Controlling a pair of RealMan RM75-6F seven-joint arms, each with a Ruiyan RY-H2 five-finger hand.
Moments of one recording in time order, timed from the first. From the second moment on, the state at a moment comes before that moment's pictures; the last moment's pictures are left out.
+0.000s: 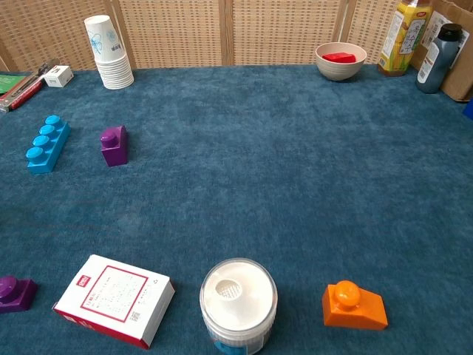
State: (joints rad) left arm -0.12 -1.09 -0.03 -1.82 1.47 1.44 0.24; right arm 0.10 -1.19 0.13 -1.58 -1.45 1.52 0.01
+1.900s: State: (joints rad) left arm -0.68 -1.26 0.01 -1.02 1.81 1.02 -0.23; right arm 0.04 -1.15 0.16 -1.67 -1.41 1.60 -0.08
